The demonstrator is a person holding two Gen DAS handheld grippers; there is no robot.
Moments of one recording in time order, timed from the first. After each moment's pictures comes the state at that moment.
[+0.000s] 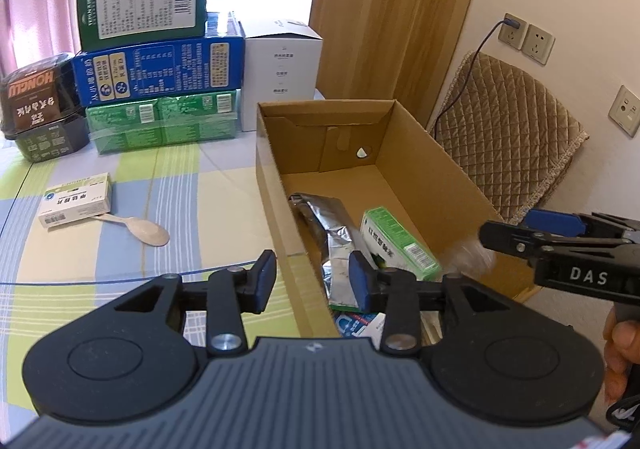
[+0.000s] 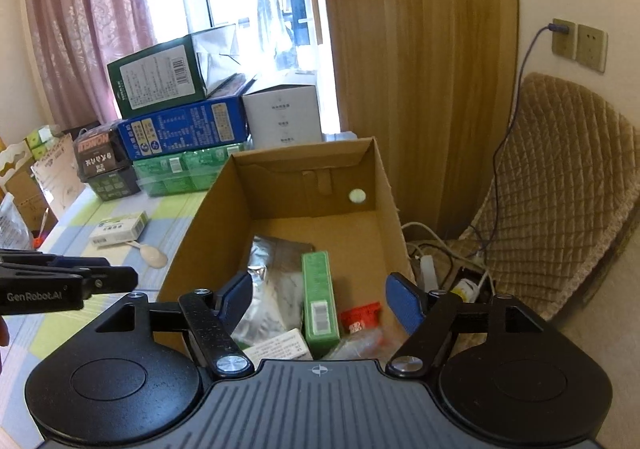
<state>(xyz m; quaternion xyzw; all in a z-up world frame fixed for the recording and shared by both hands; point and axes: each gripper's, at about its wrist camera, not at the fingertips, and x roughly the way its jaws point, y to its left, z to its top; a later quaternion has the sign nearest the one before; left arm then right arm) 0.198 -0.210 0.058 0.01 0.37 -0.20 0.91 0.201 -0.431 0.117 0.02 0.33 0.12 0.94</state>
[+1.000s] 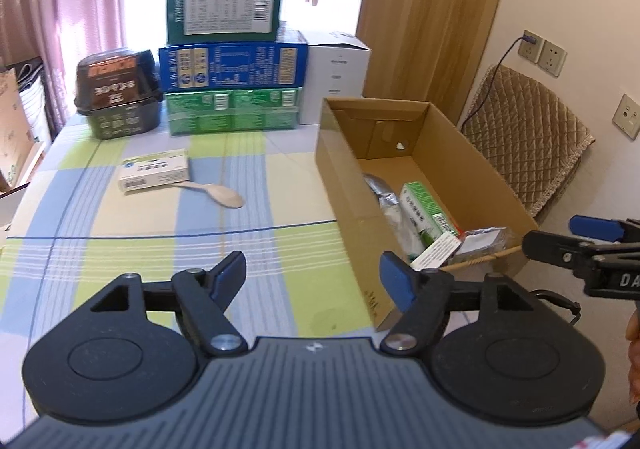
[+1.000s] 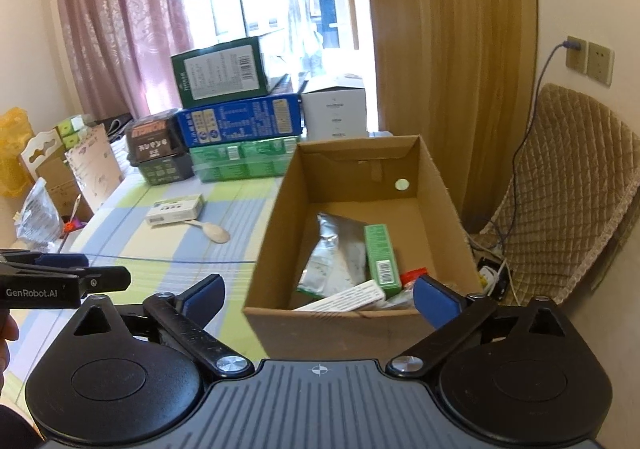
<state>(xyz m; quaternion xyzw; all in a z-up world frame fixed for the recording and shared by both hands) 0.118 -0.123 0.083 0.00 0.36 -0.15 0.92 0.112 -0.374 0.144 0.01 0.32 0.15 0.93</state>
